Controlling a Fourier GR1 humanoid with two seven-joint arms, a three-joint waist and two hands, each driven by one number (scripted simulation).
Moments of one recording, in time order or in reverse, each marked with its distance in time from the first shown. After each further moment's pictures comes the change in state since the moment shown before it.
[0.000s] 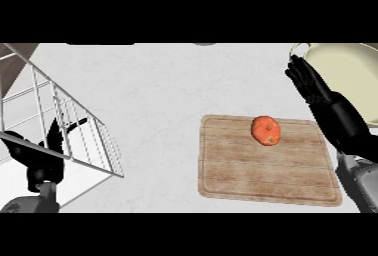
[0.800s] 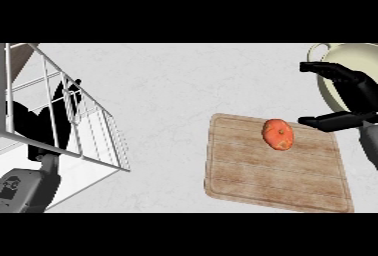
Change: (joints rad) left arm -0.171 0.057 -0.056 -0.072 -0.093 -0.030 0.036; right arm -0.221 -0.095 -0.094 0.570 0.093 0.282 -0.499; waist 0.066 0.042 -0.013
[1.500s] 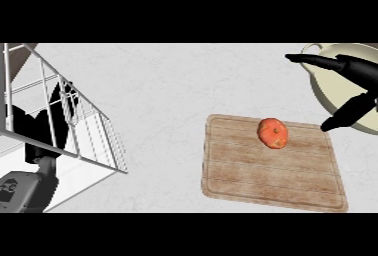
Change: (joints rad) left arm 0.018 0.003 0.015 0.010 0.000 -0.015 -0.016; right arm -0.216 -0.173 0.247 0.087 0.282 0.158 -0.007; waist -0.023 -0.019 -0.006
